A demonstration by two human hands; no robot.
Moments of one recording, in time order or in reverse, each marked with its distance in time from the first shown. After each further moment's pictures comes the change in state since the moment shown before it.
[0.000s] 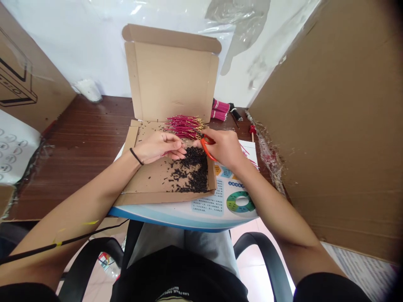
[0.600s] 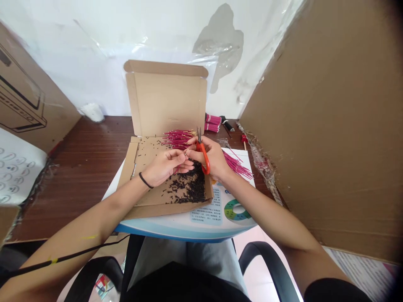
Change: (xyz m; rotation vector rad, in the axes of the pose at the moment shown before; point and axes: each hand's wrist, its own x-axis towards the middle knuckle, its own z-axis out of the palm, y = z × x) left_hand -0.003 -0.014 0.034 -0.177 0.031 0.139; right_hand 0.001 -0.025 0.013 1.180 -0.020 0.341
